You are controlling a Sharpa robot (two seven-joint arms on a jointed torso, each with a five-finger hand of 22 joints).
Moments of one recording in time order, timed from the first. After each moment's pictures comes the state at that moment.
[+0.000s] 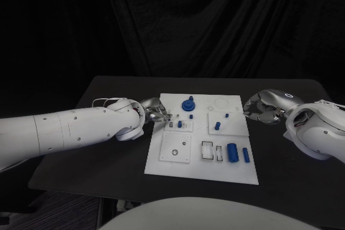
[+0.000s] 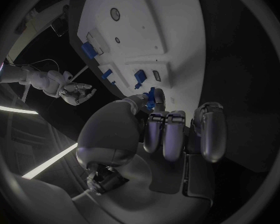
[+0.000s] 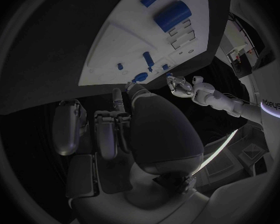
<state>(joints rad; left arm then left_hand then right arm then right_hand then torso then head) 1.18 -0.78 -0.21 1.46 -1.07 -0.28 -0.32 1.12 -0.01 0.34 0.22 0.41 0.93 0.06 0.27 1.25 1.47 0.00 1.57 1.31 1.47 -0.04 1.57 1.31 0.04 1.47 0.06 1.40 1.31 1.31 -1.03 -0.25 1.71 -1.50 -0.34 -0.31 1.44 -0.04 0.17 0.26 0.36 0.87 0.12 0.19 0.42 1.47 0.04 1.57 1.31 1.46 -0.03 1.57 1.31 0.04 1.45 0.09 1.33 1.31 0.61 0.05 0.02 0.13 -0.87</state>
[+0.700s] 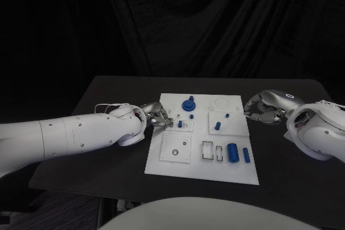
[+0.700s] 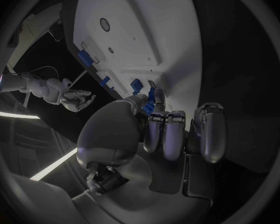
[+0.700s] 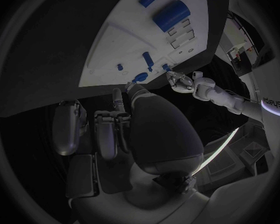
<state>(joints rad) 1.15 -0.77 -0.21 1.45 -1.13 -0.31 -0.30 1.11 0.00 0.33 0.23 0.42 0.93 0.06 0.27 1.25 1.47 0.00 1.57 1.31 1.46 -0.05 1.57 1.31 0.04 1.47 0.06 1.41 1.31 1.31 -1.03 -0.25 1.71 -1.48 -0.34 -0.31 1.44 -0.04 0.17 0.26 0.36 0.87 0.12 0.19 0.42 1.47 0.04 1.57 1.31 1.46 -0.03 1.57 1.31 0.04 1.45 0.09 1.33 1.31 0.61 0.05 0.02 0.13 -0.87</state>
